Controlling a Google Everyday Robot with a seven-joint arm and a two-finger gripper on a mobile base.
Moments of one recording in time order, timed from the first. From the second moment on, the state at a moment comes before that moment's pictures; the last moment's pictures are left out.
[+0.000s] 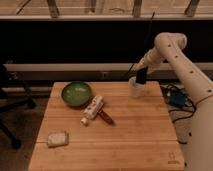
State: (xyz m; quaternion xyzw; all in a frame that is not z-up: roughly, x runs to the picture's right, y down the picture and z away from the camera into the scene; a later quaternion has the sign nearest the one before) arm 0.243 -0.117 0.851 -0.06 -0.17 -0.56 0.81
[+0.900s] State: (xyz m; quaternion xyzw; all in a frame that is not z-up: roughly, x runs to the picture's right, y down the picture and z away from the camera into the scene) arm 0.236 -0.103 0.875 -0.08 -0.19 -0.57 0.80
